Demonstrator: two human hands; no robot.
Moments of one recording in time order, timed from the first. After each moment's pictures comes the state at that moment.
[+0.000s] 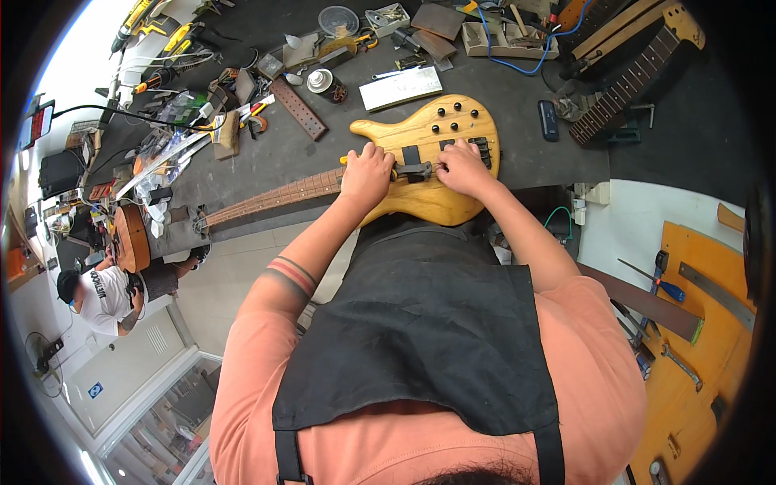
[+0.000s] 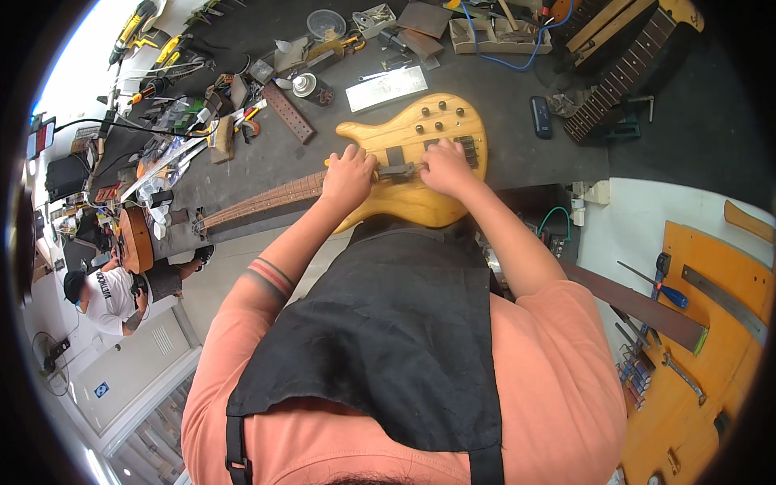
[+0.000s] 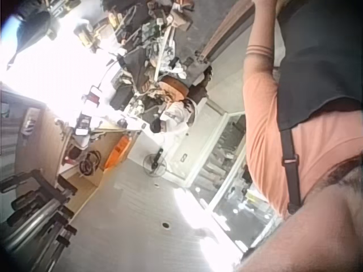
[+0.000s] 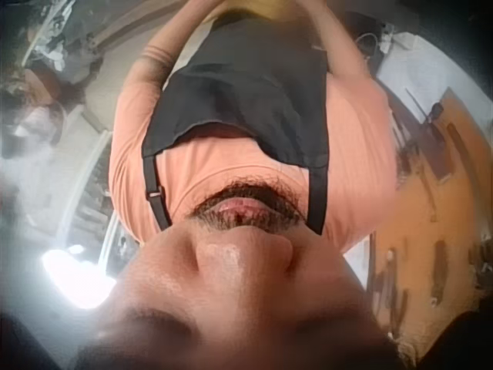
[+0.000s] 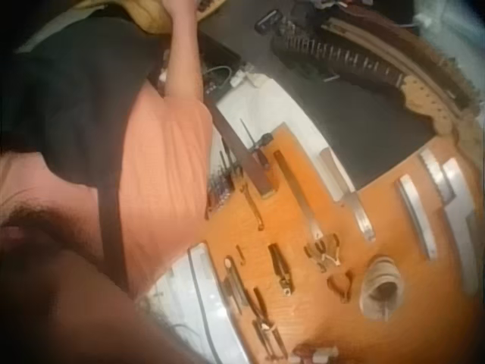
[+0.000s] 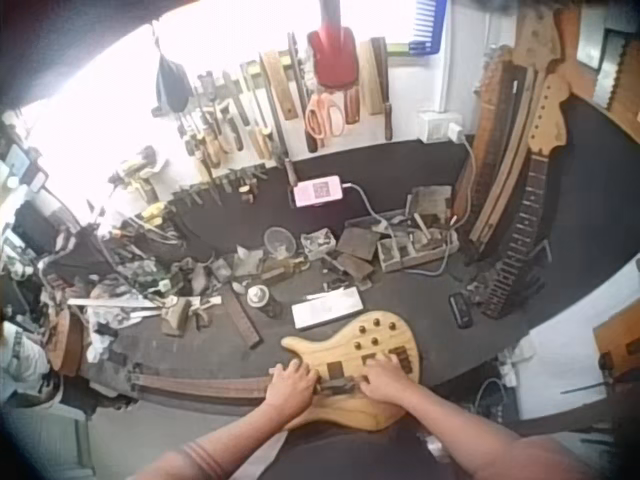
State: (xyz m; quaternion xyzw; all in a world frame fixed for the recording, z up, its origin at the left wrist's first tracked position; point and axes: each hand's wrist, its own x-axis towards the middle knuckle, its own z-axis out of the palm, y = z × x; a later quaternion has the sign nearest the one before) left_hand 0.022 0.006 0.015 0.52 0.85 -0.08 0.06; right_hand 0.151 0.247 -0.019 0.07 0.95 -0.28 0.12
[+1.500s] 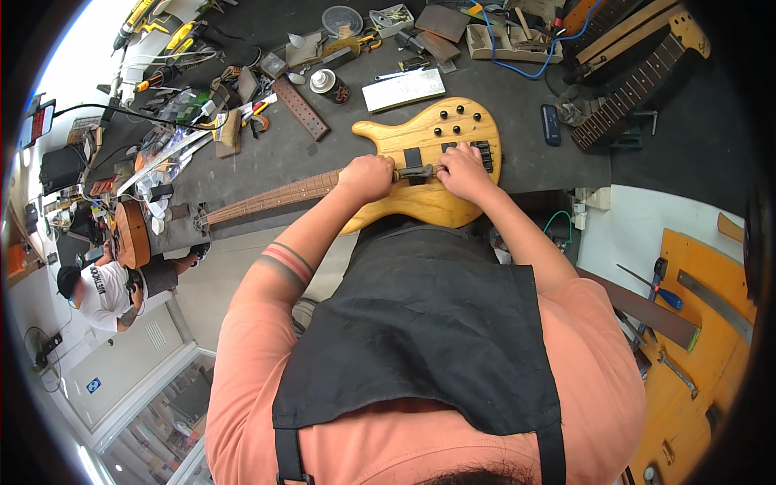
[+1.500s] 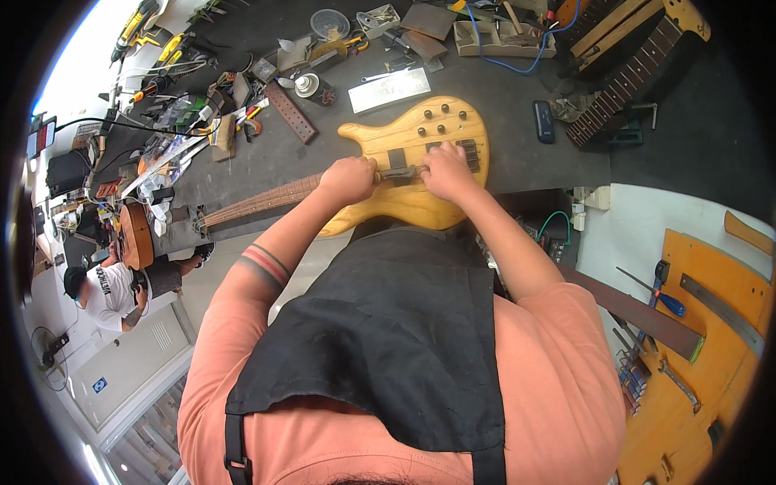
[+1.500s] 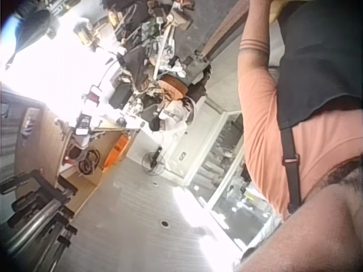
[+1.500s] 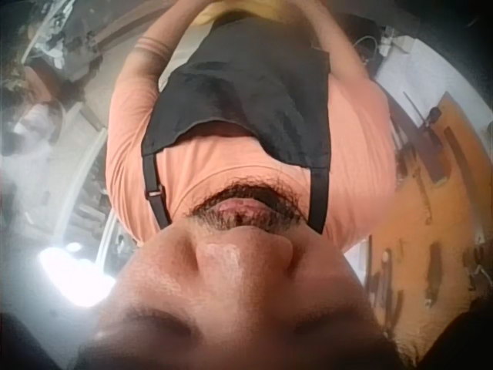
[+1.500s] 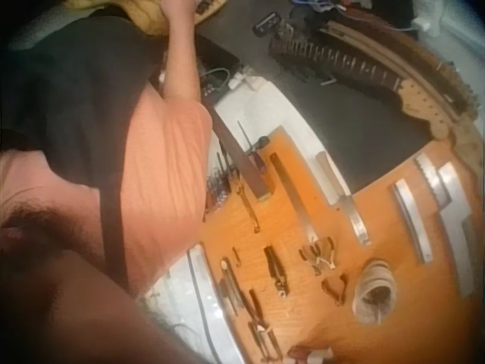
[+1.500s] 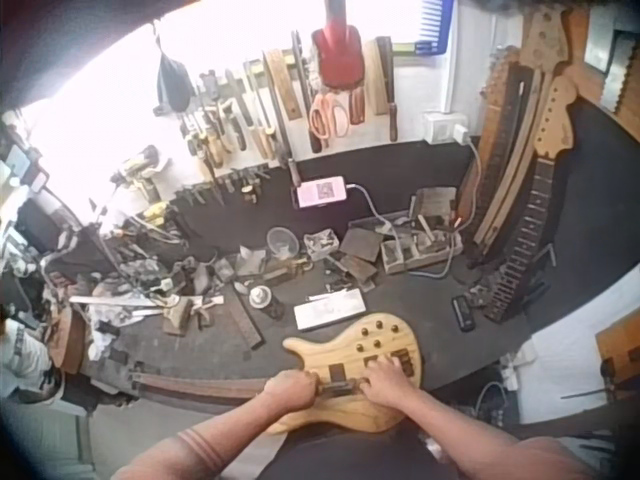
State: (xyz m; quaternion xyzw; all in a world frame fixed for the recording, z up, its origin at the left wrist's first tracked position) left_hand 0.001 0.024 0.033 0.47 0.83 -0.07 0.30; right_hand 0.154 0.244 -0.015 0.08 0.95 -0.28 0.11
